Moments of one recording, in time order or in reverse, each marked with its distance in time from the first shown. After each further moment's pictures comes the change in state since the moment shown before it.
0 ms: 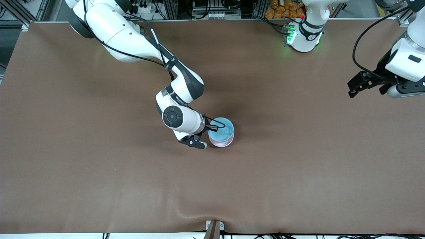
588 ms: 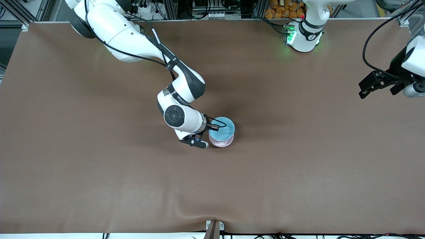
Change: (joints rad) left arm -0.100 -0.007 0.142 0.013 -0.001 -0.025 0.033; right arm 0.016 0.005 0.000 0.000 0.000 0.004 0.000
